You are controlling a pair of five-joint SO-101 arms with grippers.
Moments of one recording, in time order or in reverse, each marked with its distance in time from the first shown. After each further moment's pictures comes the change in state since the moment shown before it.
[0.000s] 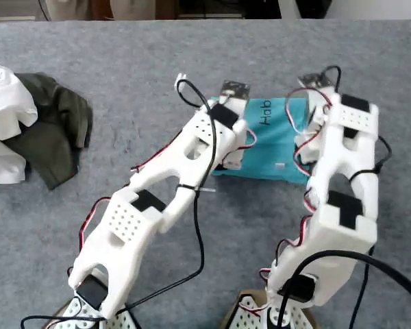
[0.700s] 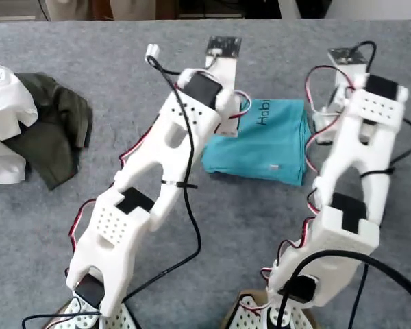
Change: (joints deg) left arm -2.8 -6.9 -25.0 18.5 -2.3; right arm -0.9 -2.5 -17.7 14.8 -9.8
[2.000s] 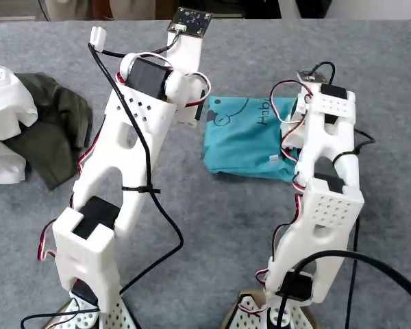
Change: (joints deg) left arm -7.6 -18.2 11.7 3.8 -12.6; right arm -4.7 20.0 -3.2 -7.6 -9.3
